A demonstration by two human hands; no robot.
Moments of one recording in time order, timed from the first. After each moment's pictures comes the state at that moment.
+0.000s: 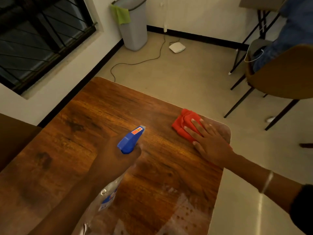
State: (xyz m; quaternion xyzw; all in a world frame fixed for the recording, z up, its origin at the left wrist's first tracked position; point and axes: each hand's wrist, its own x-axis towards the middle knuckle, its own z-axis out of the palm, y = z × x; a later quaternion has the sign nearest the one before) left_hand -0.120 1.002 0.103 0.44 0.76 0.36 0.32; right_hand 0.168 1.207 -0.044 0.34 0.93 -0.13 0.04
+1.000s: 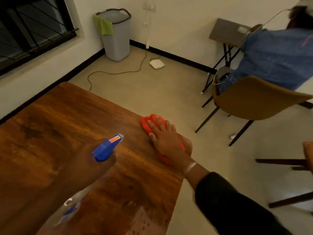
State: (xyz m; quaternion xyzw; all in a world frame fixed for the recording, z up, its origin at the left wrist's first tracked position) left_hand -0.086 1.022 0.112 0.44 0.77 0.36 0.28; right_hand 0.102 1.241 -0.026 0.43 0.89 -0.13 0.01
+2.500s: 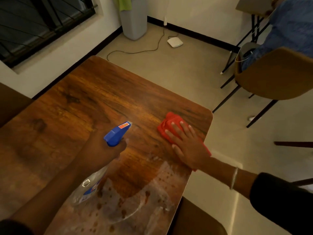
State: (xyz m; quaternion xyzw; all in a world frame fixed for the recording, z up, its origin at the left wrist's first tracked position) left_hand -0.092 0.925 0.102 0.40 0.78 0.34 0.34; right_hand 0.188 1.105 -0.035 0.29 0.95 -0.09 0.00
